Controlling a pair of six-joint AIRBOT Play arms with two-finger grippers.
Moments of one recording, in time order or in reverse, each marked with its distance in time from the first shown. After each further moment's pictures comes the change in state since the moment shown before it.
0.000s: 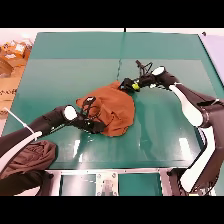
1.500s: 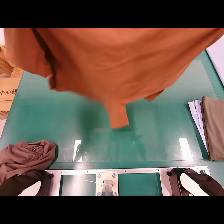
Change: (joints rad) left arm 0.341 0.183 1.203 0.524 -0.488 0.072; right arm -0.298 1.047 0.064 -0.287 0.244 0.171
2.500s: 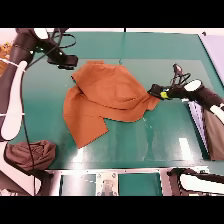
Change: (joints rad) left arm 0.057 -0.652 0.080 -0.066 -0.200 -0.076; right arm 0.071 -0.427 -0.689 0.052 -0.517 -0.058
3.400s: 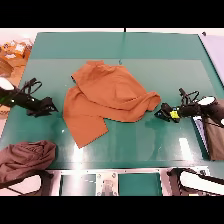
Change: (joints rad) left arm 0.396 0.442 -1.064 -0.296 0.243 0.082; right arm -0.211 0.073 -0.267 0.058 0.286 -0.032
